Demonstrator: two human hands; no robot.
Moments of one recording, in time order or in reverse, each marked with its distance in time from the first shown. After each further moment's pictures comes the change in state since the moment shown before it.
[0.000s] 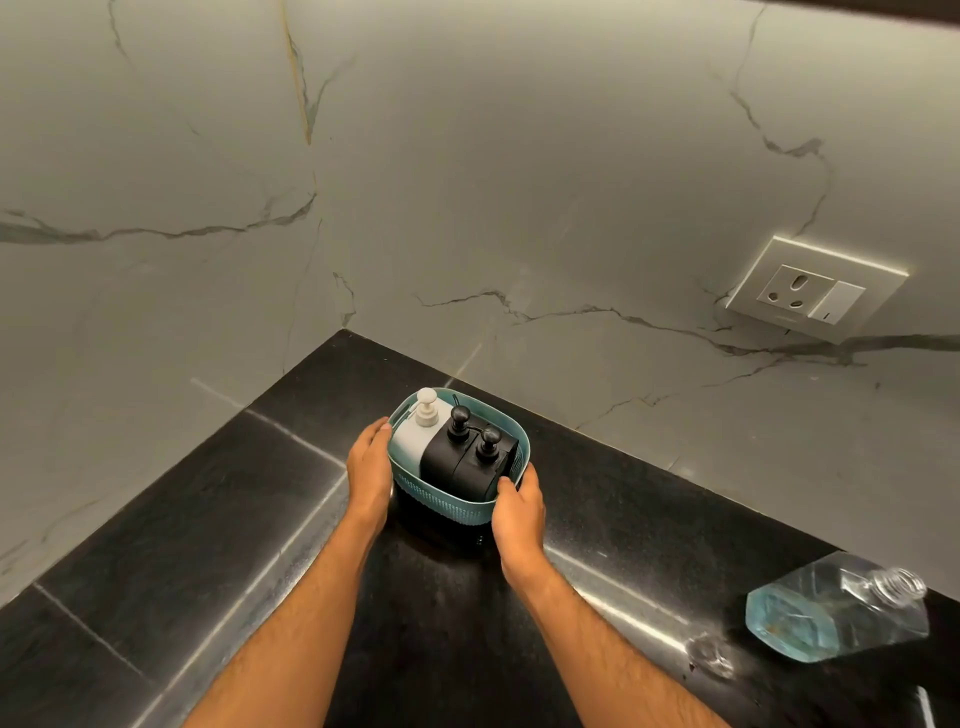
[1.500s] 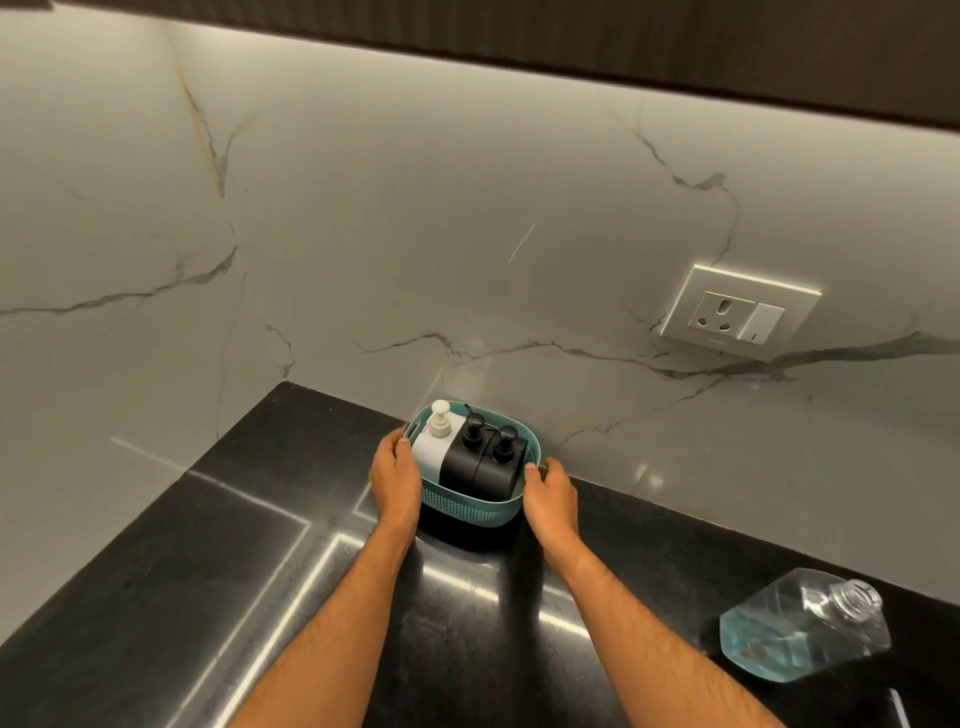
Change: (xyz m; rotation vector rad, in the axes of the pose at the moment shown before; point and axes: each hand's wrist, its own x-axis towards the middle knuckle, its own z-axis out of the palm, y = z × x) left_hand 0.016 0.018 0.109 0.081 -0.009 0.102; right_hand 0.090 -0.037 -0.075 -0.257 0.143 -0.061
